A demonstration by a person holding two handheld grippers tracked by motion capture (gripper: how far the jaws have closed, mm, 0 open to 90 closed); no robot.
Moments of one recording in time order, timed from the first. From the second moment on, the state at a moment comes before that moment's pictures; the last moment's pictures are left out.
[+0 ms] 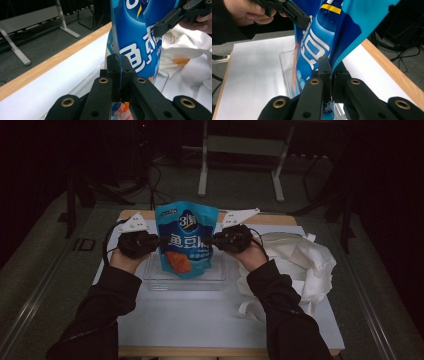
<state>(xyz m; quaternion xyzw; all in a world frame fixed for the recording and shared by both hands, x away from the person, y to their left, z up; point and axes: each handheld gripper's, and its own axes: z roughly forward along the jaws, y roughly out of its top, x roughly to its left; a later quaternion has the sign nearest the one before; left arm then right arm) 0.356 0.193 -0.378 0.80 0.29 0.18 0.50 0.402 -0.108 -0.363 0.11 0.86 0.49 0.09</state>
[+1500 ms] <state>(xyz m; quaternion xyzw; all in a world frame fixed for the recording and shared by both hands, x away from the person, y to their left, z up) 0.347 0.211 -0.437 0.79 0.28 0.13 0.53 0.391 -0.105 -0.418 0.12 0.86 0.49 0.06</state>
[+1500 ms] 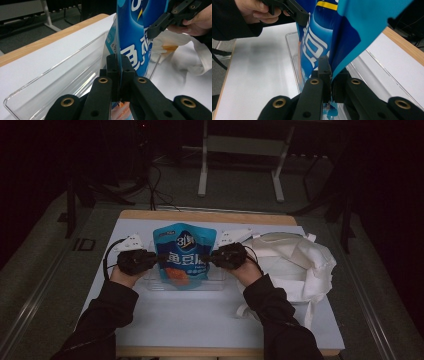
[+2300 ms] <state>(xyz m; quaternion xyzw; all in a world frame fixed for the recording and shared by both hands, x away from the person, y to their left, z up) 0.338 0.201 -0.426 0.79 0.30 0.16 0.51 0.388 -0.114 -0.413 0.15 0.85 0.50 0.08</state>
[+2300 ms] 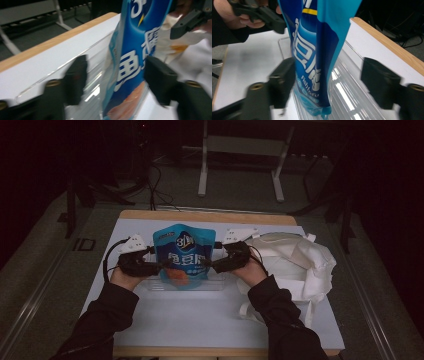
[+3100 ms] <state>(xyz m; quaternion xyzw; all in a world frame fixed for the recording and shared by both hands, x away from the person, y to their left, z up) 0.296 0.204 -0.445 0.78 0.34 0.14 0.50 0.358 -0.146 -0.405 0.15 0.84 0.51 0.11</state>
